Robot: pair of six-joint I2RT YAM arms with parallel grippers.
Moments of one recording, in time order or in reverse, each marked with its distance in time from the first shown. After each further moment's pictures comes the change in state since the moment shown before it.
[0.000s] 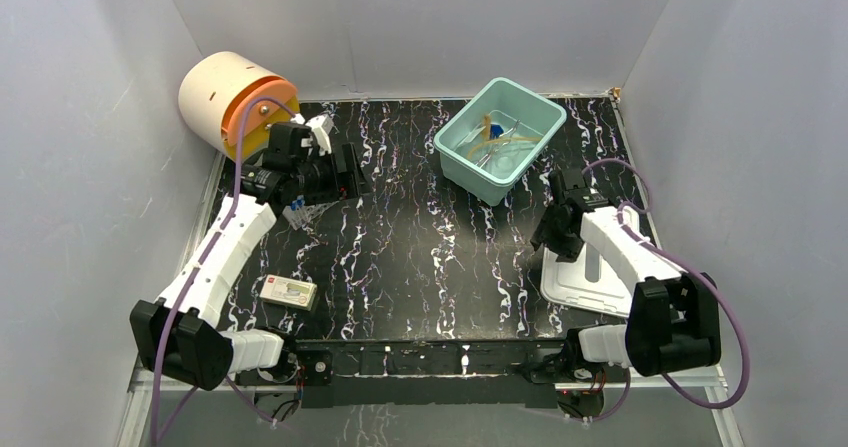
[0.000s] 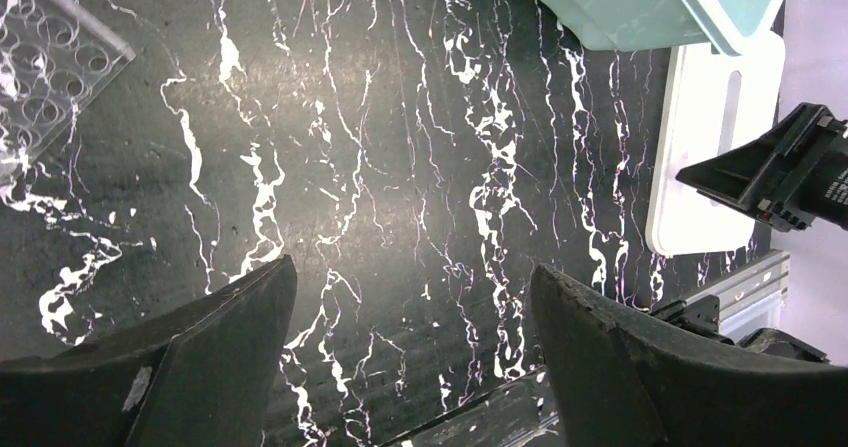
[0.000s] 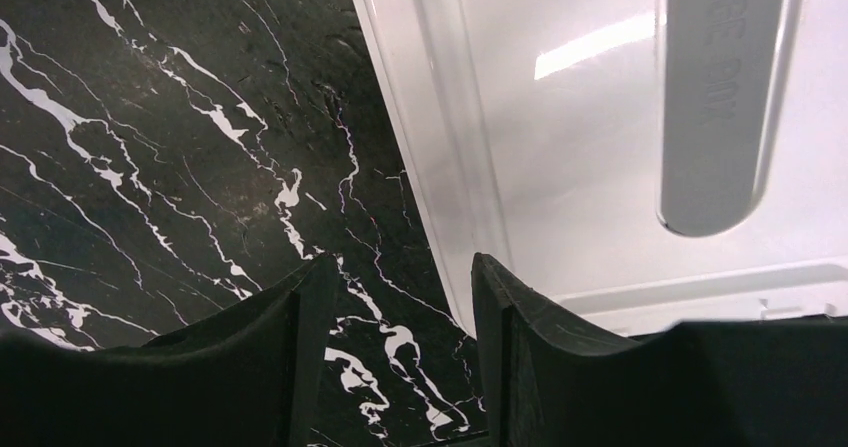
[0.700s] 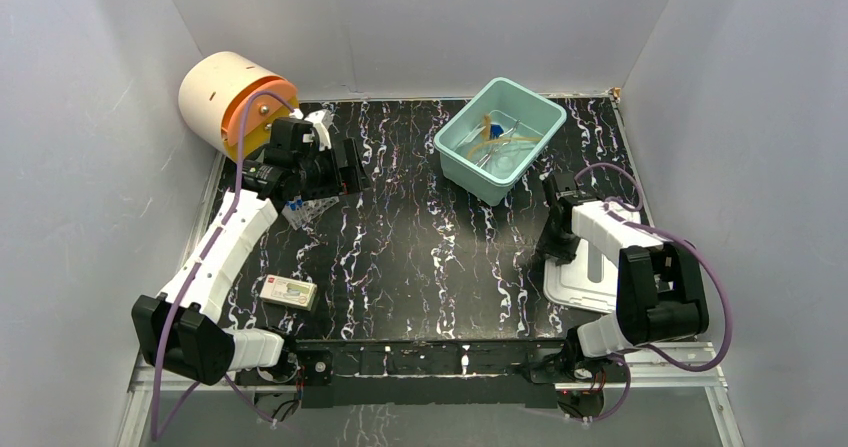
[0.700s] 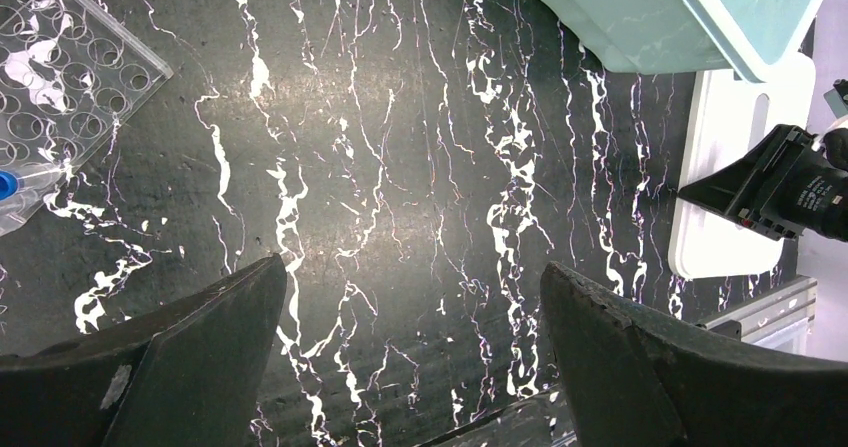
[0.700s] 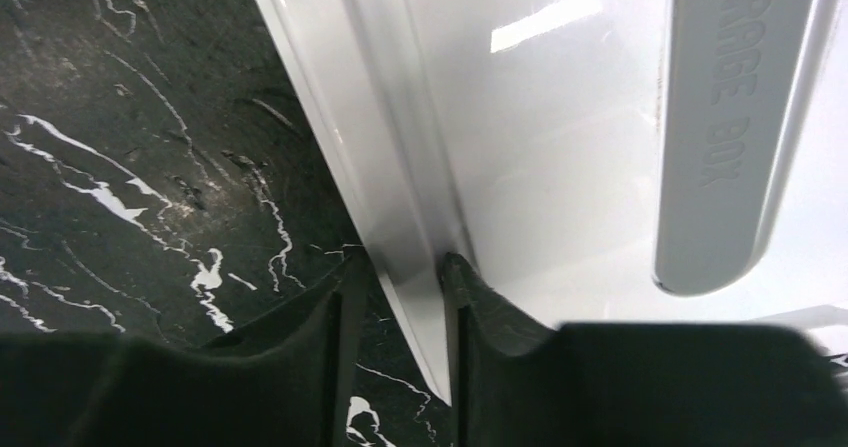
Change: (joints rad) left arm -0.018 0.036 0.051 -0.004 -0.063 0.012; right arm -0.008 0.152 -0.054 0.124 0.050 -0.037
